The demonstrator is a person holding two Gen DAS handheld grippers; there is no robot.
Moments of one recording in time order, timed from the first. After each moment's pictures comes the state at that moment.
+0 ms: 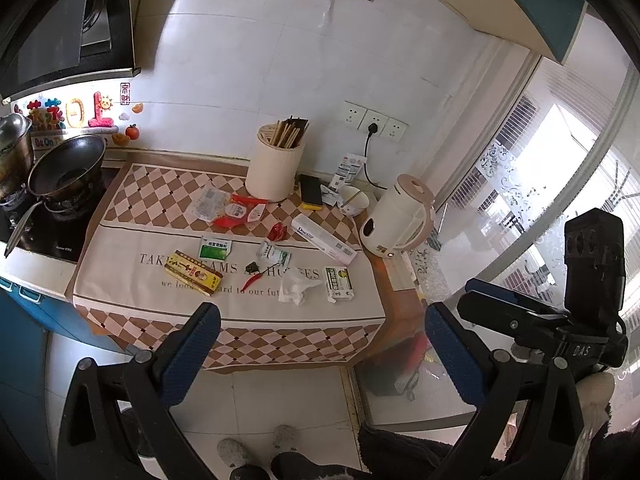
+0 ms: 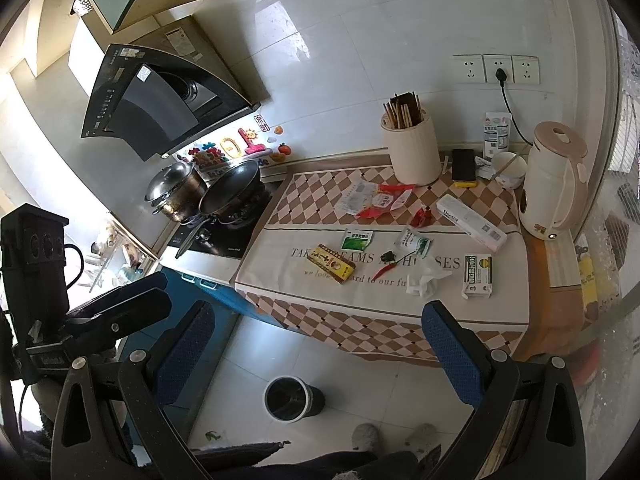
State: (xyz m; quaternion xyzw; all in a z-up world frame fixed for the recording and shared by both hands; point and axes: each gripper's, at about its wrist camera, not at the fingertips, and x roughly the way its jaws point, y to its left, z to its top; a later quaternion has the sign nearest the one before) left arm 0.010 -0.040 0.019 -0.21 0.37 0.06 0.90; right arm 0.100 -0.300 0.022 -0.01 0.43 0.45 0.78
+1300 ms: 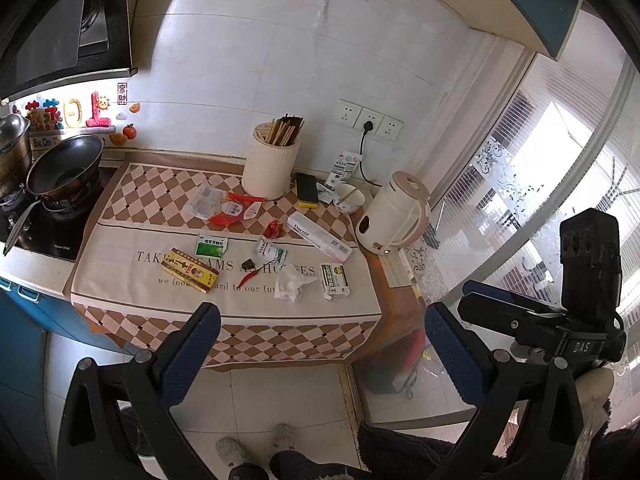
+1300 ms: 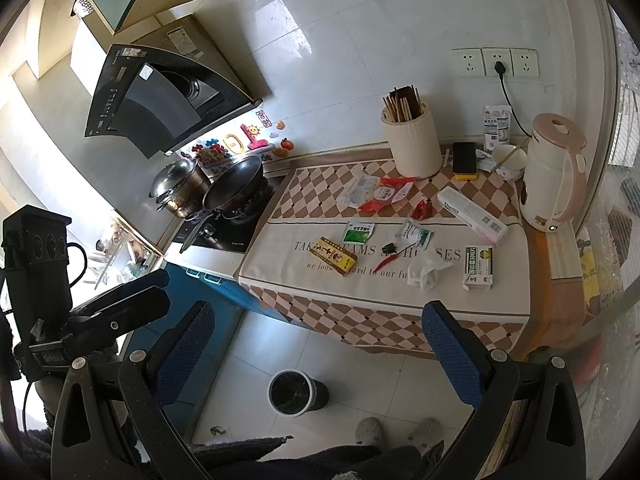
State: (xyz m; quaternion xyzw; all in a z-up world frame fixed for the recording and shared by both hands) left arm -0.002 -0.038 0.018 -0.21 0.37 0.05 0.90; right arm 0.089 -0.314 0.025 0.00 0.44 0.46 0.78
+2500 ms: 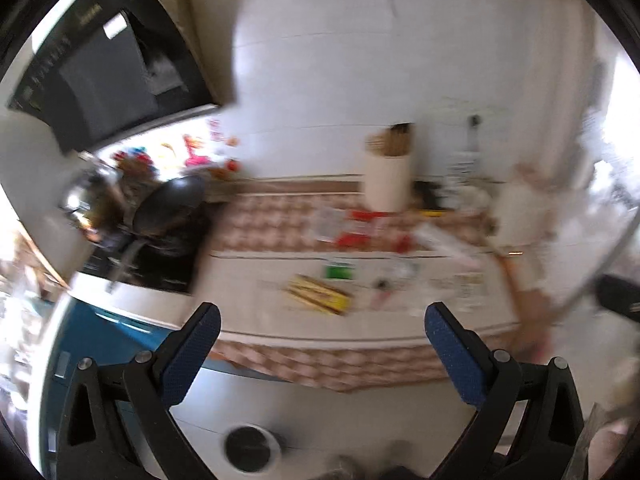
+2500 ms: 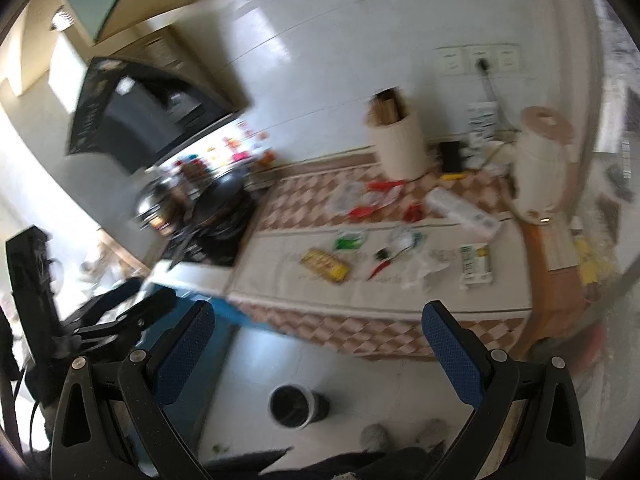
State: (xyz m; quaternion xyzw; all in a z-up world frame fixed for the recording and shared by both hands) left arm 0.025 -0.020 -0.005 -0.06 0.39 0.26 0.88; right arm 0.088 -0.290 0.017 0.01 0.43 0.39 0.81
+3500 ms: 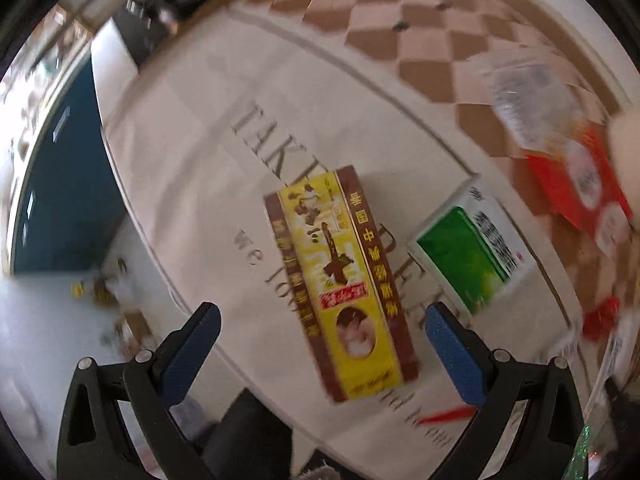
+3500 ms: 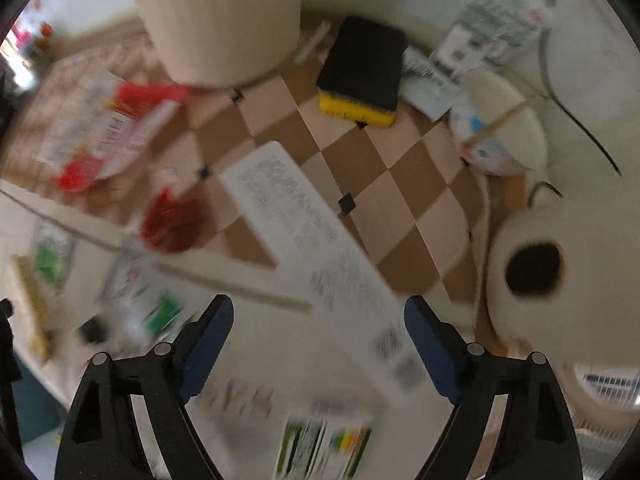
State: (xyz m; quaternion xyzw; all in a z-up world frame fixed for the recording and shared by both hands) left arm 0.235 0.174 -0.344 -0.38 0.57 0.48 0.54; right arm 0.505 -0.085 -0.319 -0.27 0.58 0.22 0.74
